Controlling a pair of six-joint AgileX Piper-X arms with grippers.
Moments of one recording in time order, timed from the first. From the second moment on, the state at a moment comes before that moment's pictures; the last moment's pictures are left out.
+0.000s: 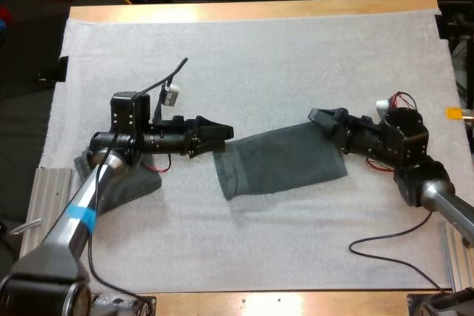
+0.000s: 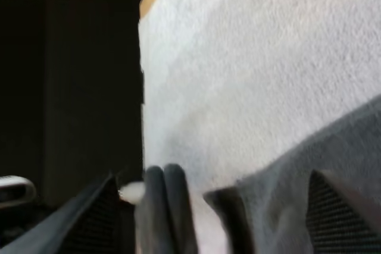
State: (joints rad) left arm -0.07 1.44 -0.82 0.35 1.20 -2.31; right arm 0.29 1.41 -0.57 -0.25 -0.58 -0.81
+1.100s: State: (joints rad) left arm -0.49 1.02 -0.82 0.86 0.30 -2.01; right arm 0.29 0.93 -0.57 0.60 -0.39 -1.36
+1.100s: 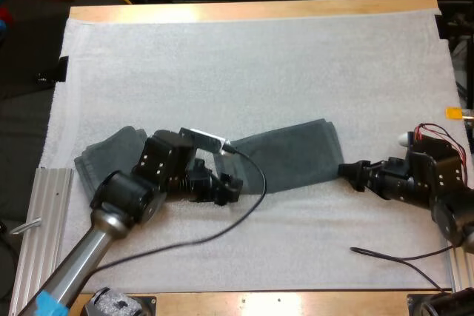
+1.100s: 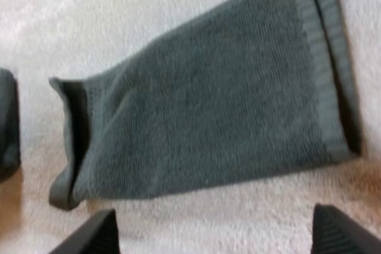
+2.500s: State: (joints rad) left arm -0.50 0.80 -0.82 0.92 0.21 -2.01; right arm 0.29 0.98 -0.57 0.59 -0.32 -1.36
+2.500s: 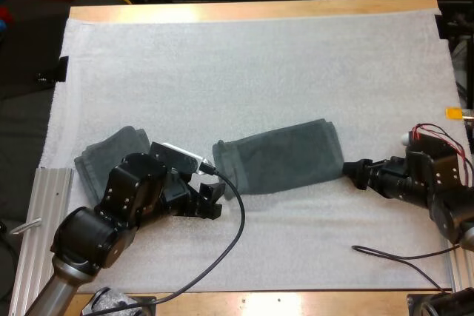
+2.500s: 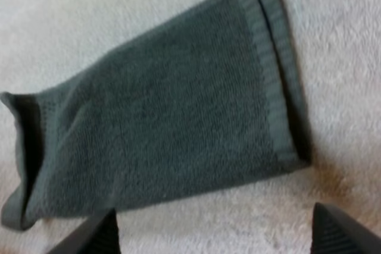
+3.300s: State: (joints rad) left arm -0.57 1.35 -0.82 0.64 0.47 -2.01; right arm 0.29 0.99 -0.57 0.57 -0.39 -1.36
